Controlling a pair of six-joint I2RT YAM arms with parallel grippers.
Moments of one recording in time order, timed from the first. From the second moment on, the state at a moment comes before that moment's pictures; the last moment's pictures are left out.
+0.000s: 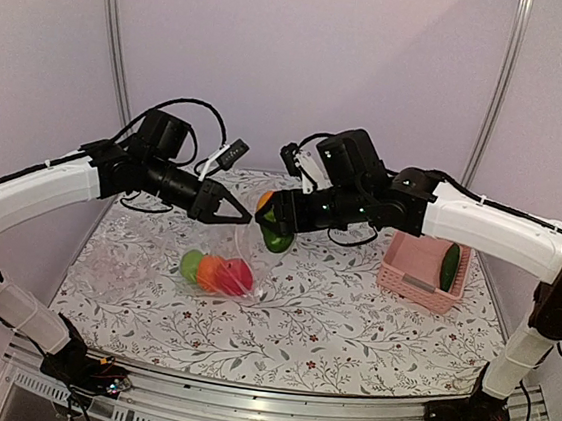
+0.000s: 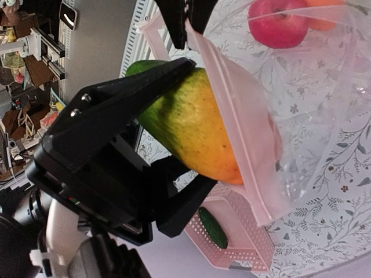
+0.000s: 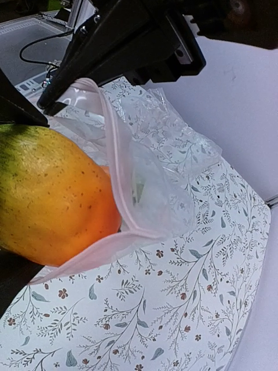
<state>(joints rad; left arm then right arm) -0.63 1.40 1.23 -0.48 0.76 -0.18 0.99 1.71 1.57 -0.44 -0.10 0.46</state>
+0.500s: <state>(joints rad) -0.64 1.42 1.23 -0.47 0.78 -0.18 0.99 1.84 1.66 -0.52 0.10 0.48</state>
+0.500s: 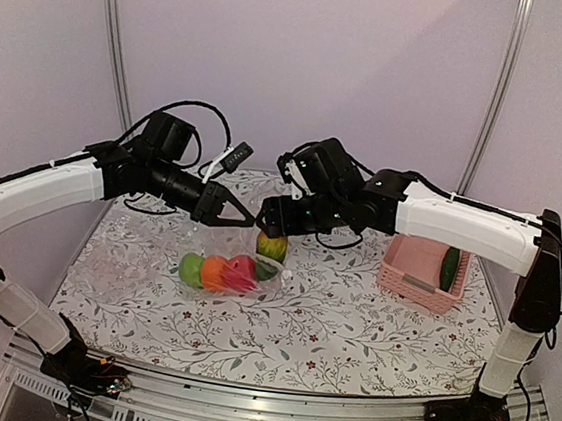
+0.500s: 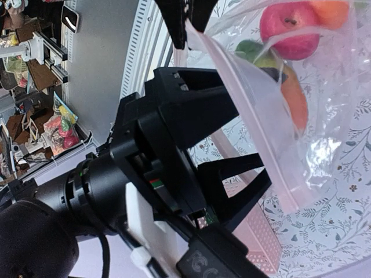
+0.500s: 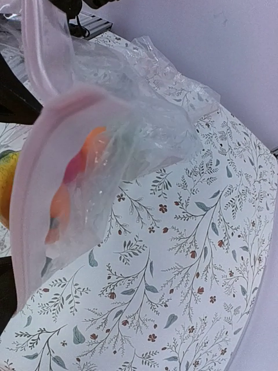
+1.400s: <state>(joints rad) -0.58 1.43 1.23 -0.50 0.61 -0.18 0.99 1.65 1.54 -0.49 0.10 0.44</state>
